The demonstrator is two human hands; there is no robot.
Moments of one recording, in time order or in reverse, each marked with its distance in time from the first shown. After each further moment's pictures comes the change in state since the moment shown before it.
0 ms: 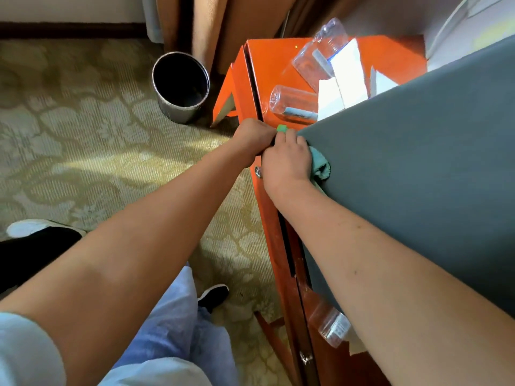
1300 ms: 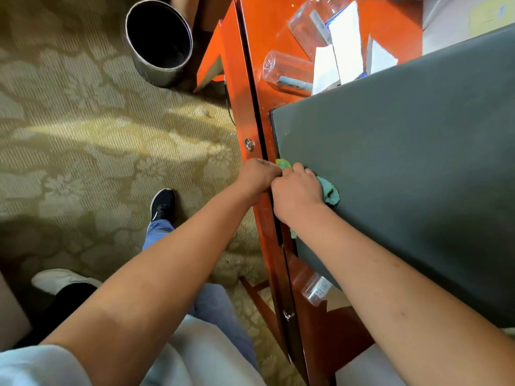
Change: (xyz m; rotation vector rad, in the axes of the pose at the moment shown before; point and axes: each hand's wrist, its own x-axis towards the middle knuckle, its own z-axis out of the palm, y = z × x) left_hand -0.066 -0.083 0.058 -0.223 -0.185 -0.227; right_hand -0.077 0.011 0.023 0.076 -0.359 -0.117
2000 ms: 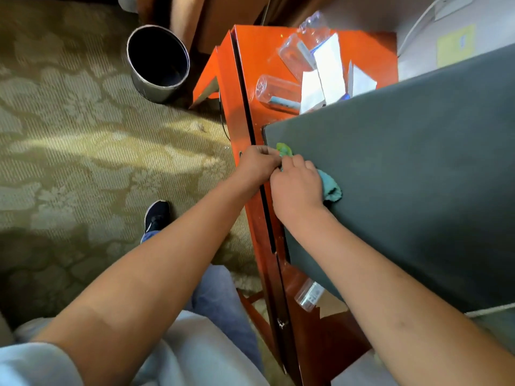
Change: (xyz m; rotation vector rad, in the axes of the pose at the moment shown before) left_hand -0.028 0.048 -0.004 -0.082 0.054 0.185; right_hand -0.024 0.008 -0.032 -0.052 0.226 0.073
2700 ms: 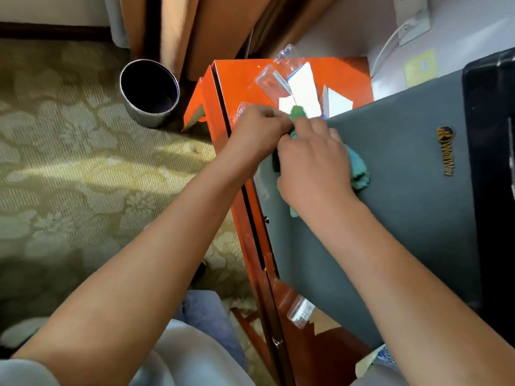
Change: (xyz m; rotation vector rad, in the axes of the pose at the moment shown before) left_hand -0.052 0.131 0.007 0.062 -0.077 0.294; right_hand -0.023 0.064 -0.100 0.158 0.269 0.110
